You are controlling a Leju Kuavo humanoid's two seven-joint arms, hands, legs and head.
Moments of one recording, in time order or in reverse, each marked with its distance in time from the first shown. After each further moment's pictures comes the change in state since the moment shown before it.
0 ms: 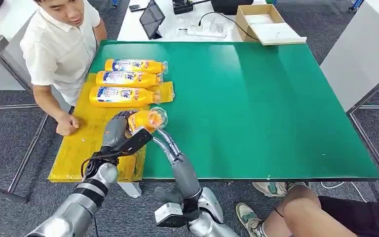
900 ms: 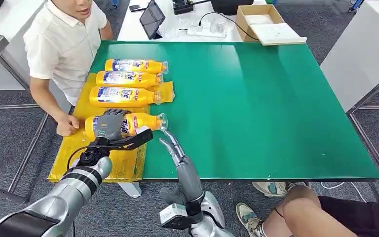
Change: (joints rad) left arm -0.141 0.061 -0.114 0.207 -0.383 0.071 0.249; right arm 0.039 -0.002 -0.021 -0.038 -0.029 0.007 -0.002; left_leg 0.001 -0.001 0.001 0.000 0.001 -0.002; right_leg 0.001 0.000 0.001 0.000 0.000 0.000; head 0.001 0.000
